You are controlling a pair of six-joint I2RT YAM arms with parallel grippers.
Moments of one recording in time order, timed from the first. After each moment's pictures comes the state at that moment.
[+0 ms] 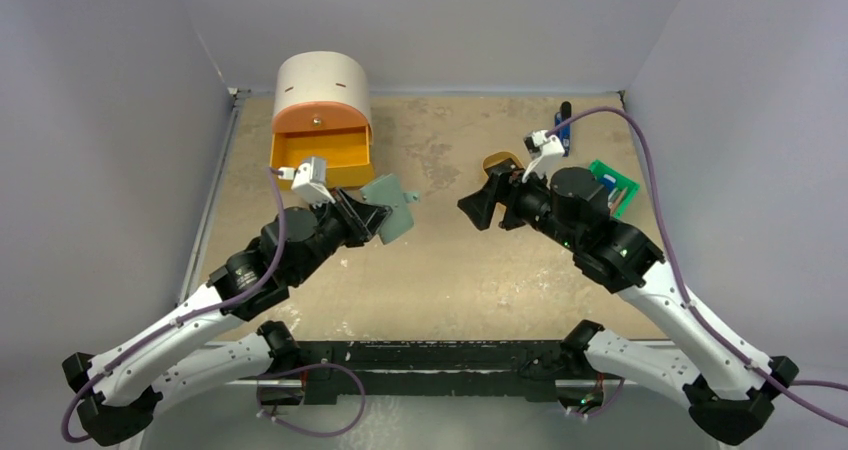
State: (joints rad) left arm -0.91 0.74 0.85 -0.30 -0.34 -0.88; right arm 0.73 0.89 1.09 -0.51 0.06 0.51
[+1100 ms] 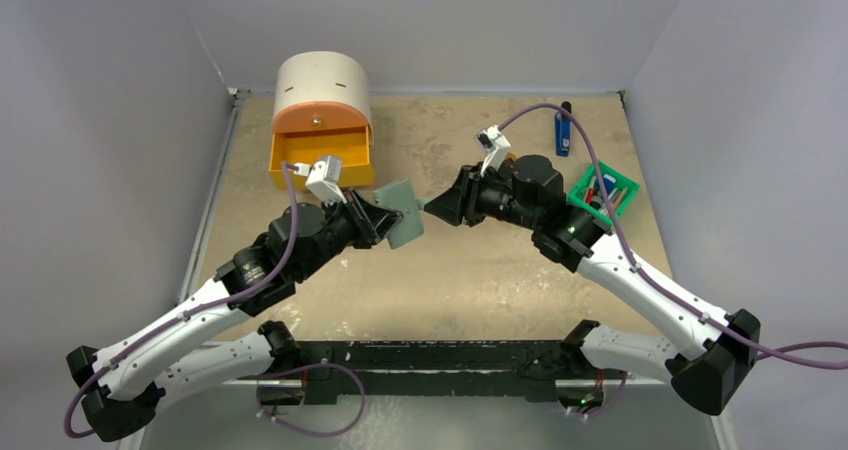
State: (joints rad) left arm -0.91 0.79 0.86 -0.29 -0.24 -0.85; right arm 0.73 1.09 1.00 -0.19 -0.28 0.63
